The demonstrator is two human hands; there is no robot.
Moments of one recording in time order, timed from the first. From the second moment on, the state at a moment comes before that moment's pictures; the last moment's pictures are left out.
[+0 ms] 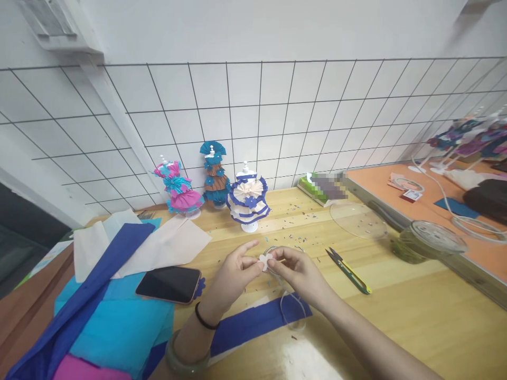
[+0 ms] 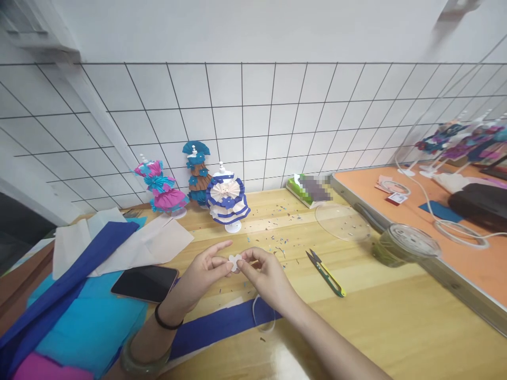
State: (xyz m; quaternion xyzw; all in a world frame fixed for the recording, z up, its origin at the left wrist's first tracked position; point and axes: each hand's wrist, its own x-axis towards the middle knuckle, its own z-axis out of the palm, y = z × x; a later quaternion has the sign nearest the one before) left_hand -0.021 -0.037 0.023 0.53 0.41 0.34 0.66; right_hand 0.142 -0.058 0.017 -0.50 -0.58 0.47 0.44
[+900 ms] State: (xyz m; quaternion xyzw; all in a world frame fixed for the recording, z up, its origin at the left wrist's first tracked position) left_hand -0.016 -0.036 0.026 0.50 0.45 0.40 0.63; right_hand 0.136 -0.052 0.016 -0.45 -0.40 0.60 0.53
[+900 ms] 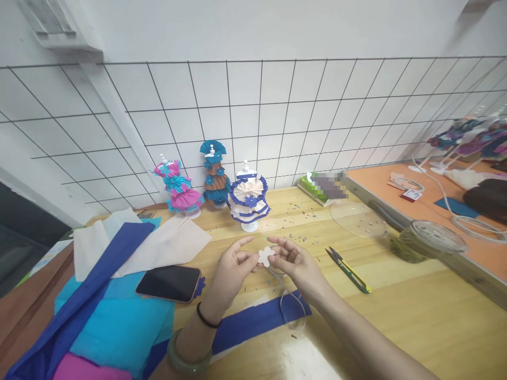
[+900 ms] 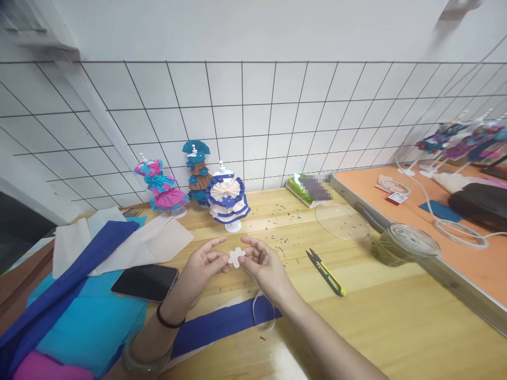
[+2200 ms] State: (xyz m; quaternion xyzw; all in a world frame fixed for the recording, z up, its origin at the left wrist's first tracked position) left_hand -0.015 -0.033 0.018 0.48 0.42 0.44 0.63; right_hand 0.136 -0.049 0.018 -0.45 -0.39 0.62 0.52
